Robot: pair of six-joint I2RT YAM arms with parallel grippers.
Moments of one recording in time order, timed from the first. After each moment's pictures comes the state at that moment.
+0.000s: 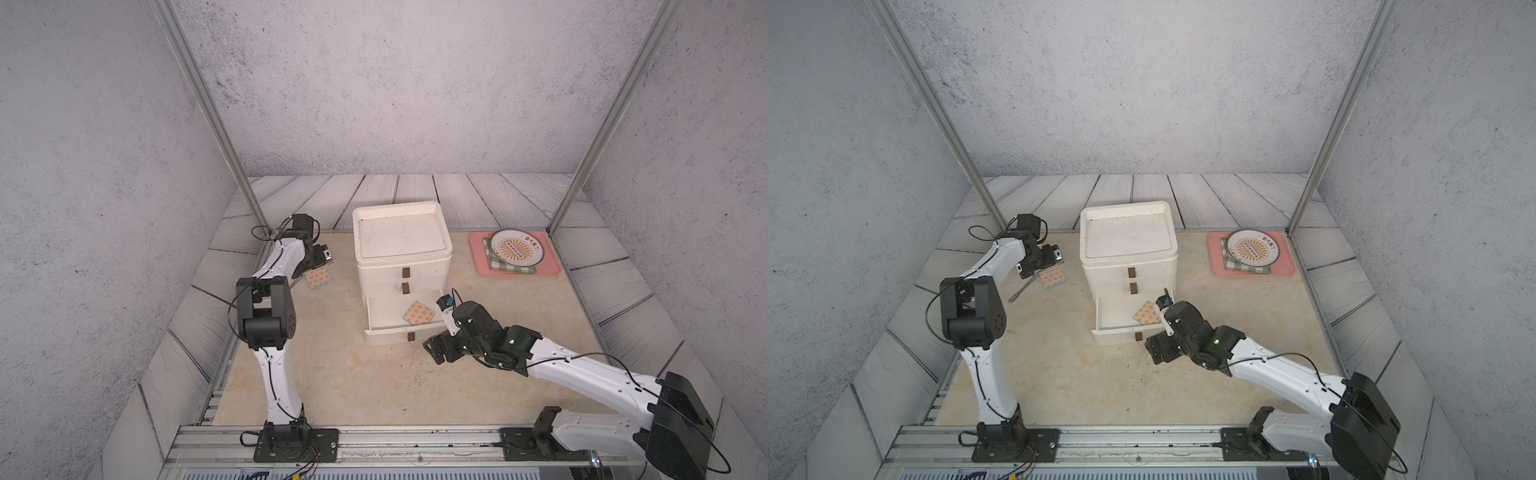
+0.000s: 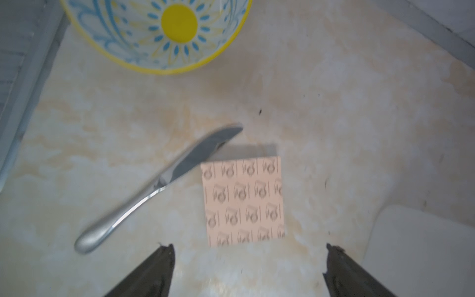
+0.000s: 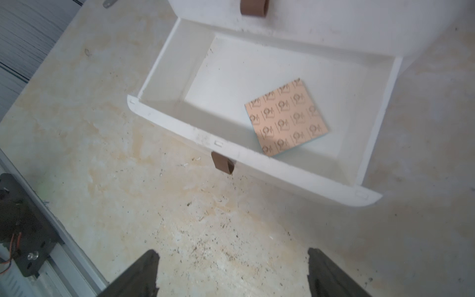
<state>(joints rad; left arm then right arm) 0.00 2.19 1.87 -0.84 -0.05 -0.39 0.86 1.17 0.75 -0.43 -0.02 0.36</state>
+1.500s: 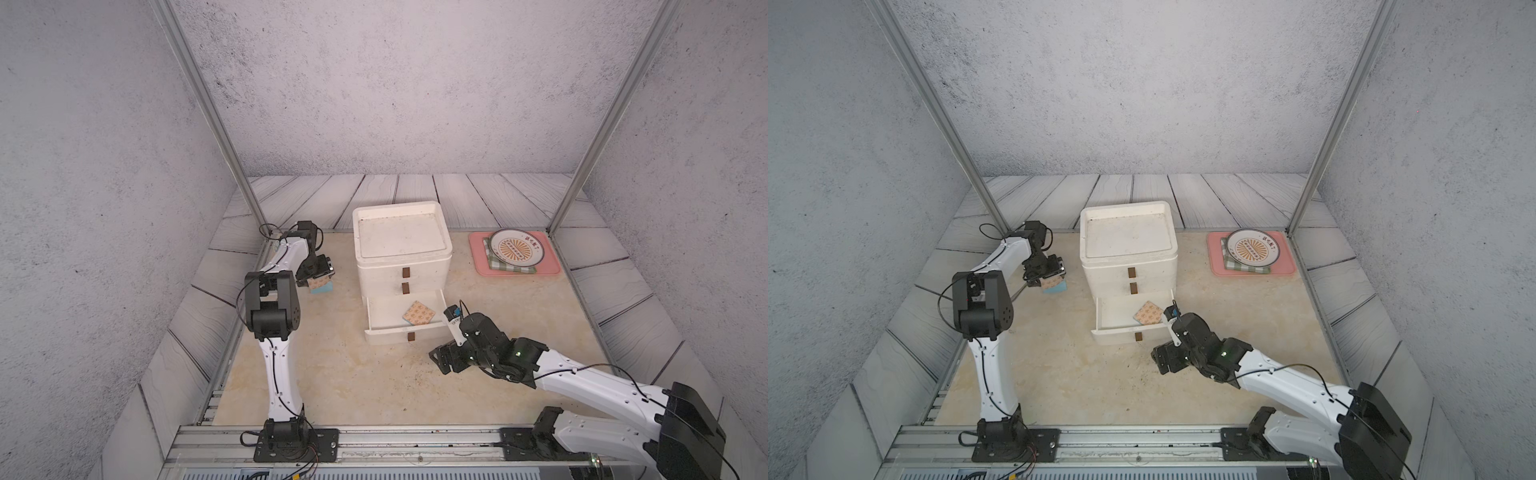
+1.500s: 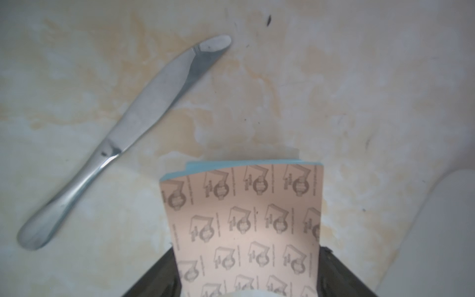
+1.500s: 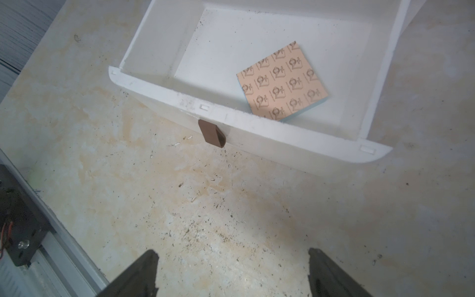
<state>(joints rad) -0.01 2.17 1.82 -0.97 0.03 -0.37 0.86 1.11 0.64 -0.38 -0.02 0.39</state>
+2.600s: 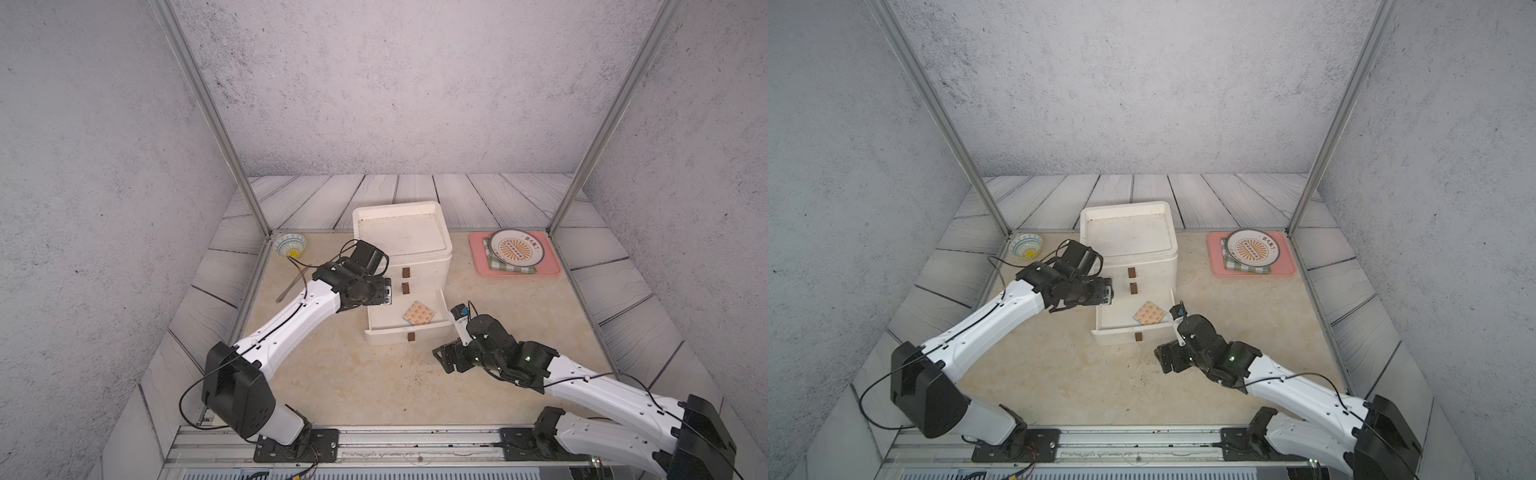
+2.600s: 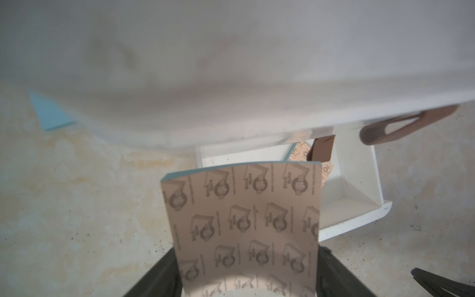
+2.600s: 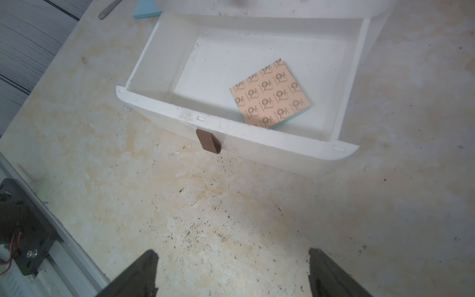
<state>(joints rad) -0.59 1.52 1.36 -0.88 -0.05 -0.53 0.86 1.01 0.62 -0.40 0.02 0.42</state>
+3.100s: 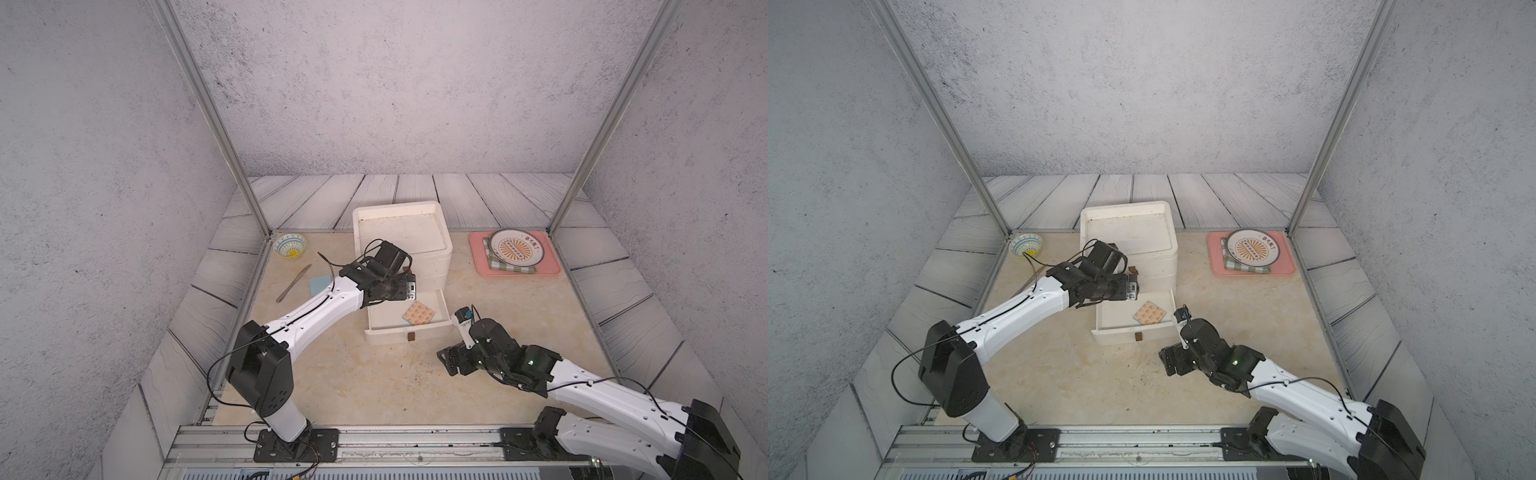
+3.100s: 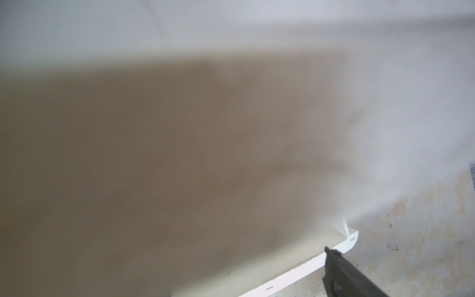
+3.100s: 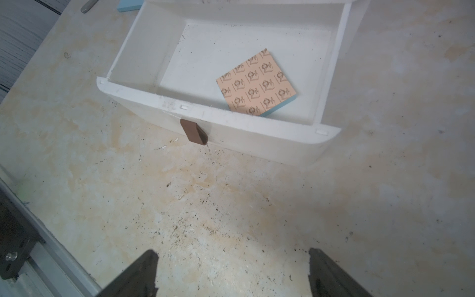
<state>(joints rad) -0.69 1.65 1.41 -0.72 -0.06 -0.57 0.86 0.98 0.59 -0.41 0.05 0.43</state>
